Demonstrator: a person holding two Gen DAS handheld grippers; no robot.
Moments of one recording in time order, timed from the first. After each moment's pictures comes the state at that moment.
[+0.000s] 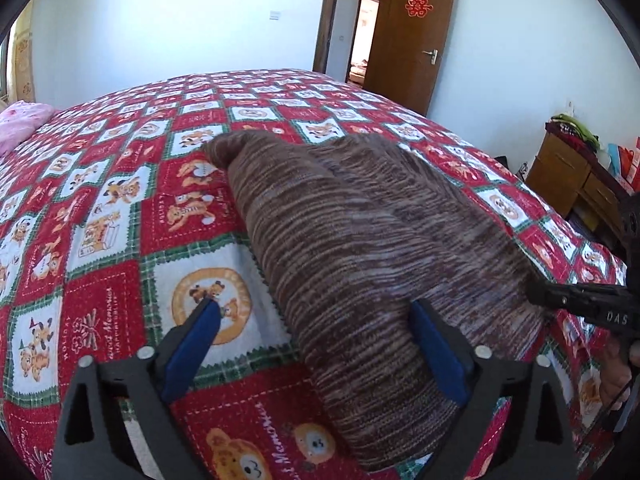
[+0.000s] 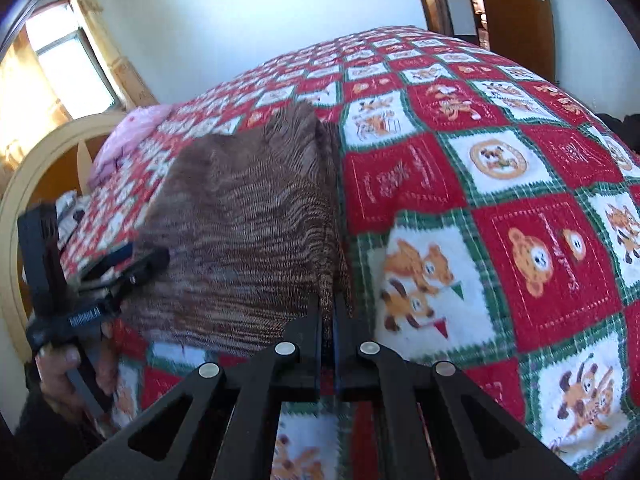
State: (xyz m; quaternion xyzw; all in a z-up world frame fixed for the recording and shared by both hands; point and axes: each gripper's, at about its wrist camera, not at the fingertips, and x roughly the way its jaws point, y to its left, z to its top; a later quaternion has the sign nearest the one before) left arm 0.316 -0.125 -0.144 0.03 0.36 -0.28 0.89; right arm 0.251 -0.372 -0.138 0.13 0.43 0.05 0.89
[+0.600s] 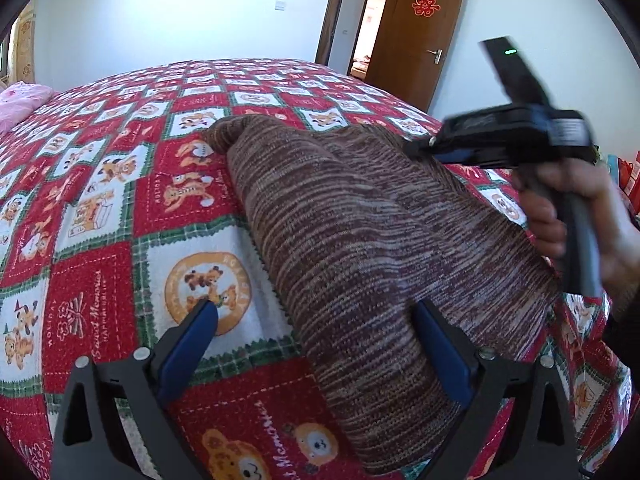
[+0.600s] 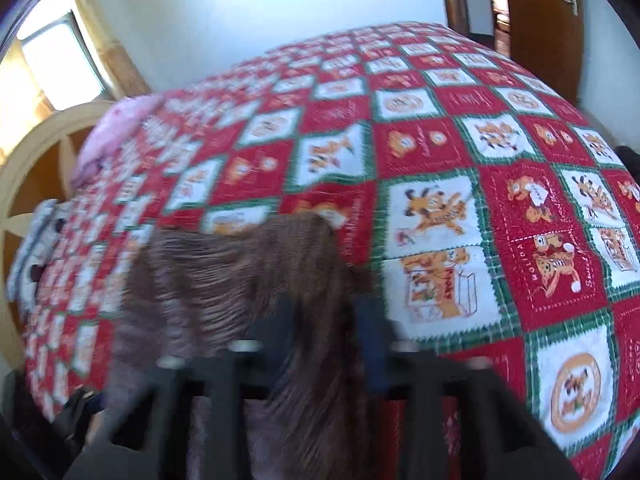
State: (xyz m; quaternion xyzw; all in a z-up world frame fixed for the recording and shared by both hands) left arm 0.318 -0.120 -0.153 0.01 0.38 -0.28 0.88; right arm 0.450 -0.364 -0.124 0.10 0.46 0.05 0.88
